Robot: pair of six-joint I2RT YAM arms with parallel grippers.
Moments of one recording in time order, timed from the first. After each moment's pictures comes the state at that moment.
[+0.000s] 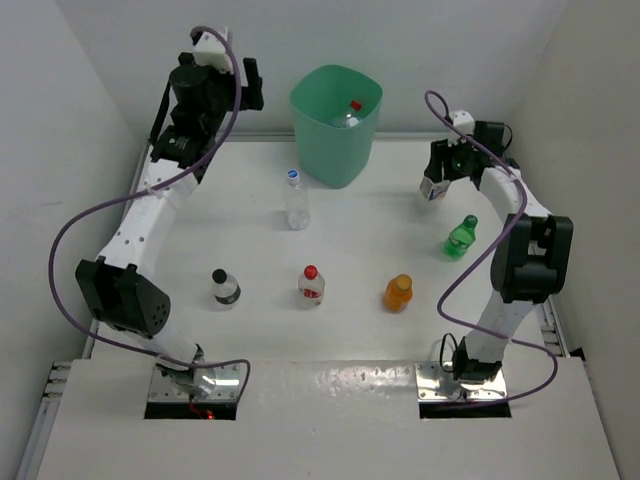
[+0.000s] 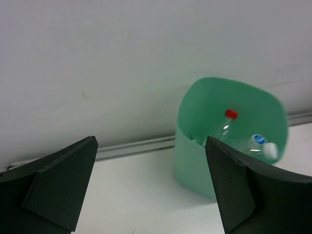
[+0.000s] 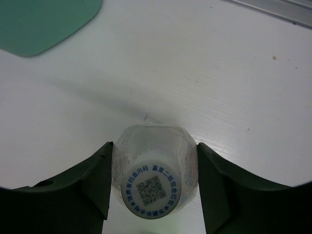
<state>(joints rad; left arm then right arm) -0.26 1.62 1.79 -0.08 -0.08 -0.03 -0.11 1.85 1.39 -0.22 -0.35 -0.27</state>
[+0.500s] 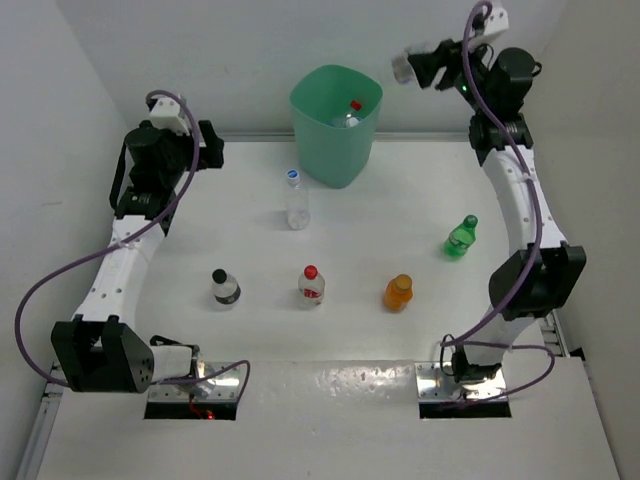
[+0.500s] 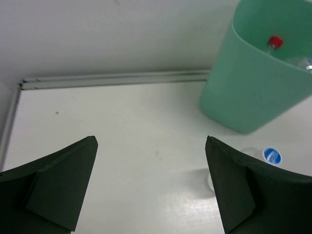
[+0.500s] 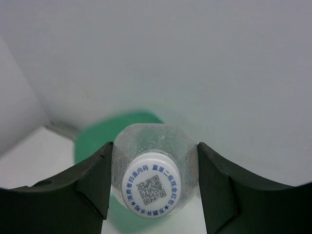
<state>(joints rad) 0.00 1.26 1.22 -0.05 0.10 -0.08 0.00 1.71 1.71 0.09 -0.43 0.09</state>
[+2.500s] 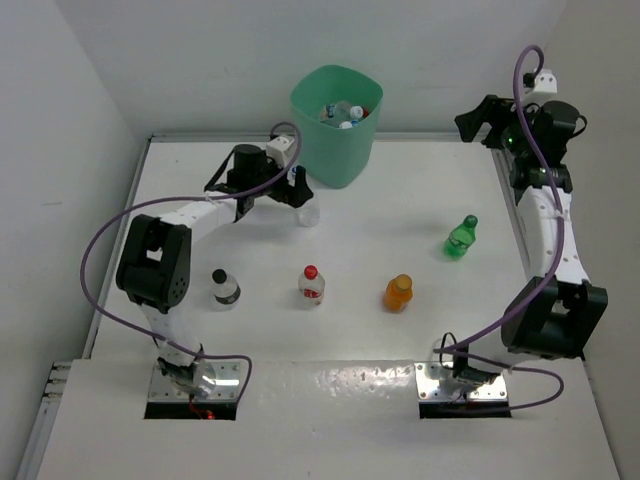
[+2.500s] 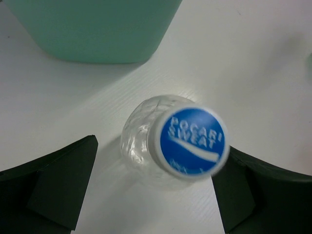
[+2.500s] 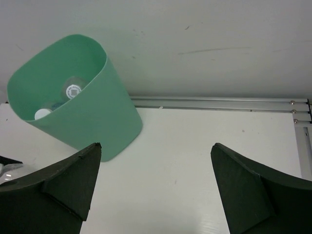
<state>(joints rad) -0.30 1.79 1.22 0.13 0.43 -0.01 -0.24 1.48 1.35 0.00 -0.46 0.17</state>
